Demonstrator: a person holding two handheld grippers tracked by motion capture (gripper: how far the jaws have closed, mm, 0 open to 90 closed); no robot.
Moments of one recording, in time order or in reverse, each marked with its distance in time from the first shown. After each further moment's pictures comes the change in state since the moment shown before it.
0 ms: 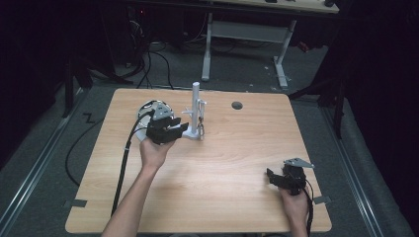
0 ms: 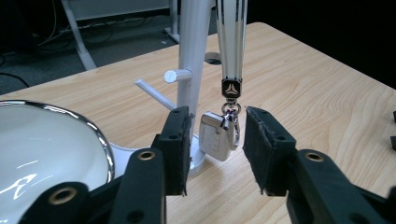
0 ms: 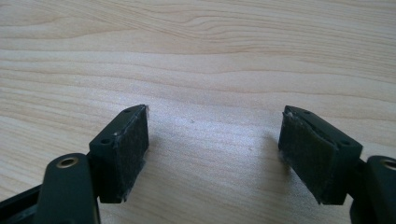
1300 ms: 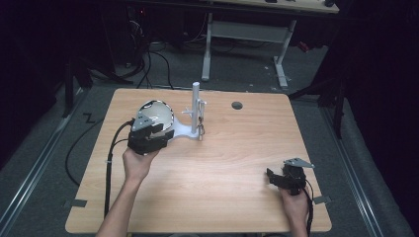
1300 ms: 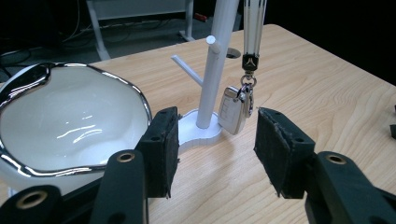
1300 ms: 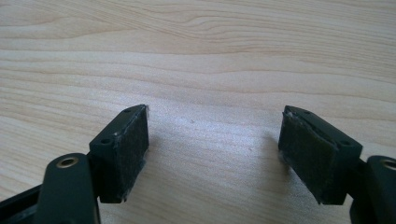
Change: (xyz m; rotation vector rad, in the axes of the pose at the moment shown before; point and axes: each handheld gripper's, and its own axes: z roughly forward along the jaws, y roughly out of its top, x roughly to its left) left arm 0.011 -0.025 -0.046 -0.022 0.048 -0.043; right arm 0.000 0.000 0.000 0.000 0.000 0.000
